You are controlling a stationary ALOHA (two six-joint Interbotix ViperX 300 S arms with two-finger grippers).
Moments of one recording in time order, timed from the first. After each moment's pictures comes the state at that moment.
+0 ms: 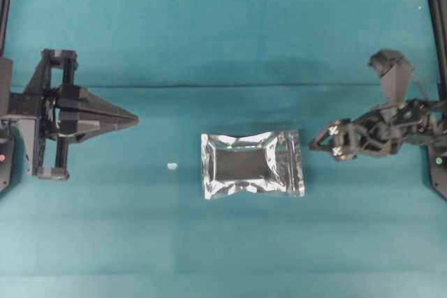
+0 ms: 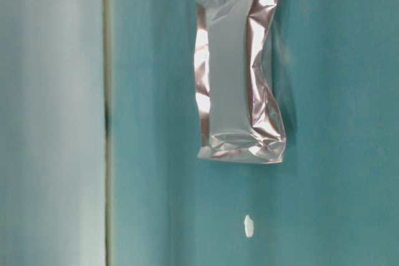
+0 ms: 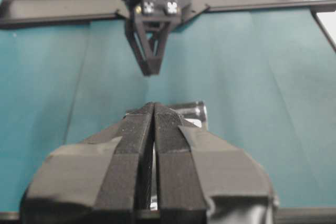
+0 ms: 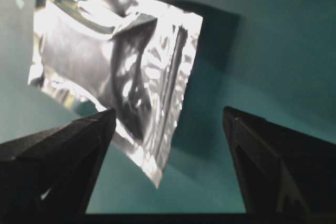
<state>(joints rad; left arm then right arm) -0.01 -0.68 0.98 0.02 -0.18 0.06 -0.06 -0.32 1.15 0.25 -0.06 1.06</state>
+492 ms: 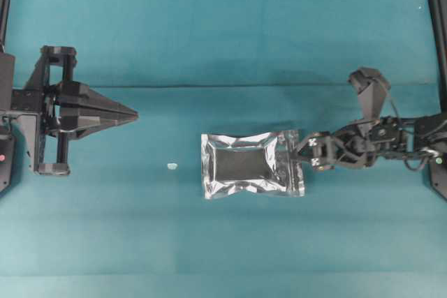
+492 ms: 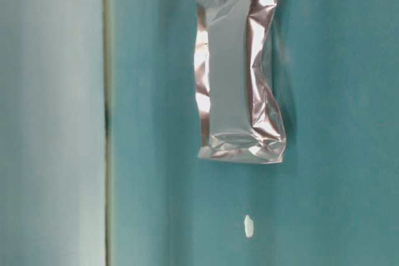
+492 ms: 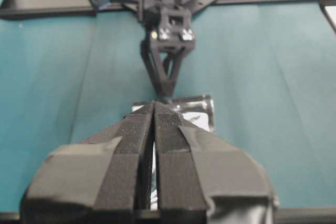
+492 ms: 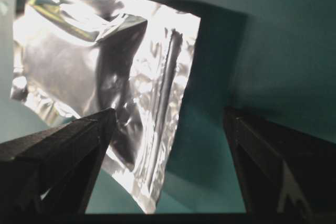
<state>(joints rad) 0.01 -0.68 0.98 0.02 -0.17 0.06 0.00 -0.10 1.13 0.25 -0.29 1.13</state>
